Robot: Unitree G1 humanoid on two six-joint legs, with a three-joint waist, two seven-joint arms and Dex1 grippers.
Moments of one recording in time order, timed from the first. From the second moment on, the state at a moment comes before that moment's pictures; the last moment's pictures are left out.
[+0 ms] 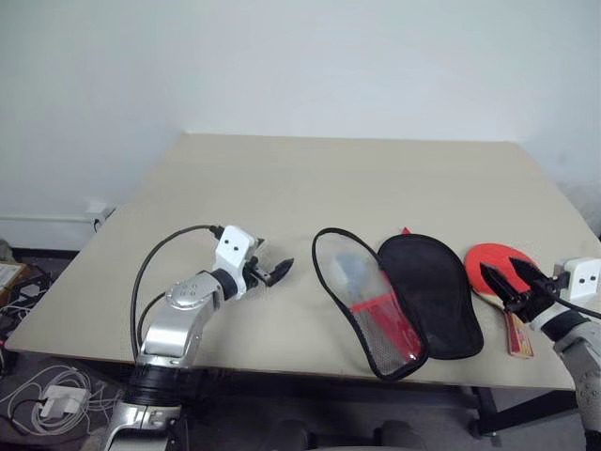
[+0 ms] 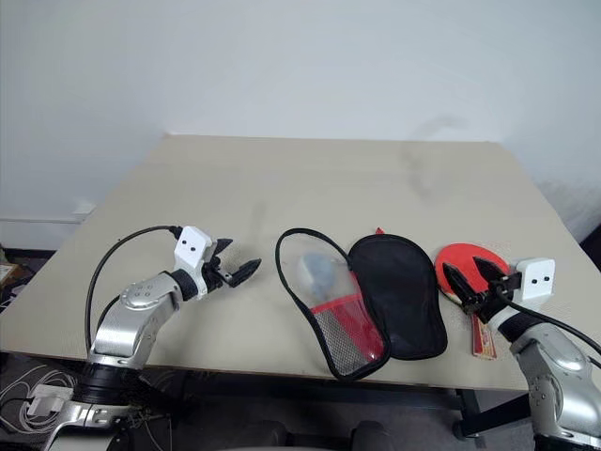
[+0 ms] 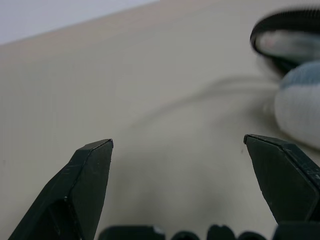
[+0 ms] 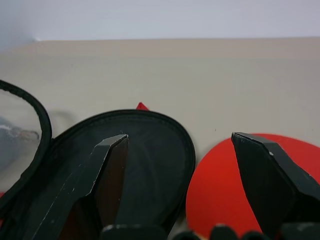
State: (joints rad) left arm -0.24 0.43 -0.02 0.00 -0.20 0.37 -0.57; right arm 0.13 -0.51 -0.40 -0.14 0.53 0.30 0.58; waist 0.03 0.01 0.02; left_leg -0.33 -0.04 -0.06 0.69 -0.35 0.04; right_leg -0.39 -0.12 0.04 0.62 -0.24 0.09
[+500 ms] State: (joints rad) left arm -0.29 0.42 -0.02 0.01 -0.22 0.42 -0.59; right arm 0.20 -0.46 -0.41 -0.25 0.52 0.31 0.50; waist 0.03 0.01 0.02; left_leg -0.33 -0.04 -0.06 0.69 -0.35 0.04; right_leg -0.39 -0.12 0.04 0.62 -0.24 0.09
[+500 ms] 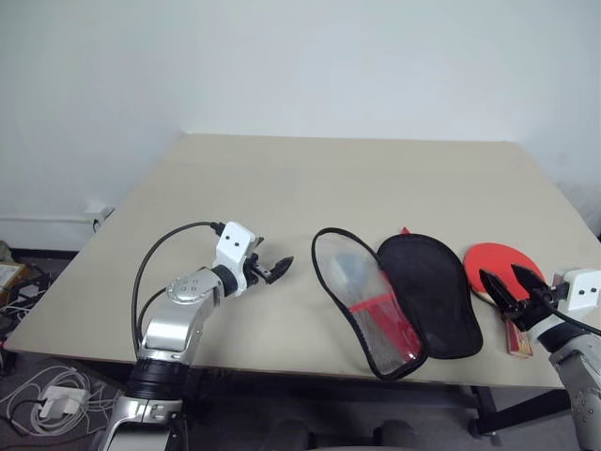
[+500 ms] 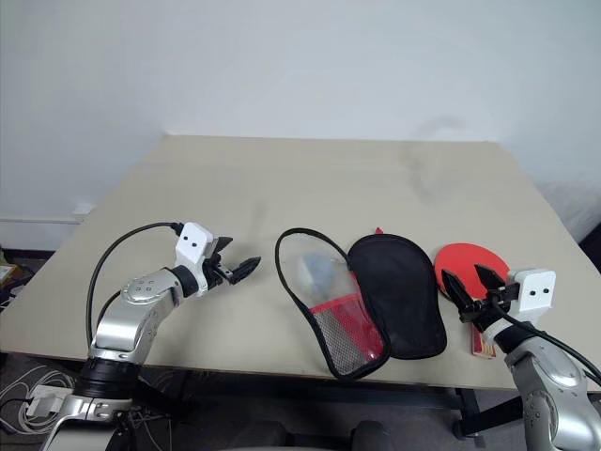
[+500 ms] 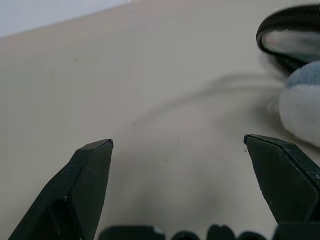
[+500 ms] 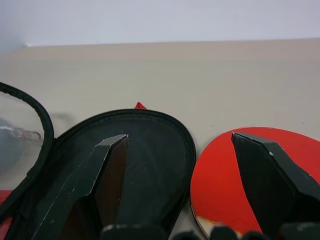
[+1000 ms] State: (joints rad) left arm -0.28 0.43 -0.03 -0.08 -0.25 0.51 -0.65; right arm 0.21 -0.51 -0.46 -0.25 0.52 0.48 0.43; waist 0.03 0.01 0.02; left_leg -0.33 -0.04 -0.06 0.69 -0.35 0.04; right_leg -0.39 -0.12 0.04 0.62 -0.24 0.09
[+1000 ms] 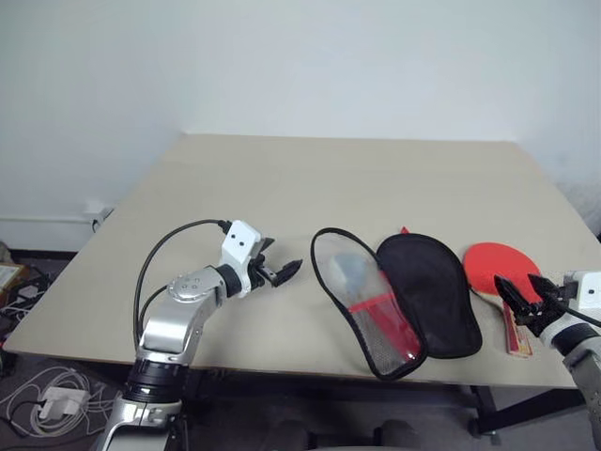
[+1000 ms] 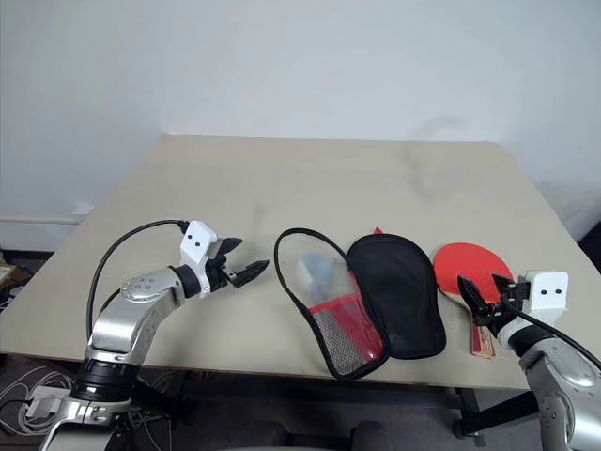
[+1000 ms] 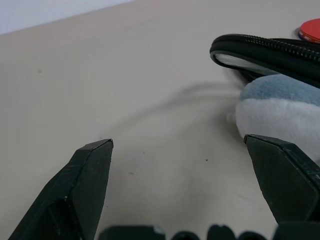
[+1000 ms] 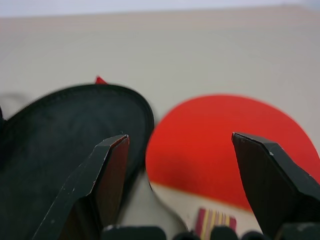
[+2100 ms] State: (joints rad) left arm -0.23 0.40 -0.09 -0.11 -0.25 0.53 -0.63; right arm 0.08 -0.62 -0.38 -0.15 0.47 0.95 0.28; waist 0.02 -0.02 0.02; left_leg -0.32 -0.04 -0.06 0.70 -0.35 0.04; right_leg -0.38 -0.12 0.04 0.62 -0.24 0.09
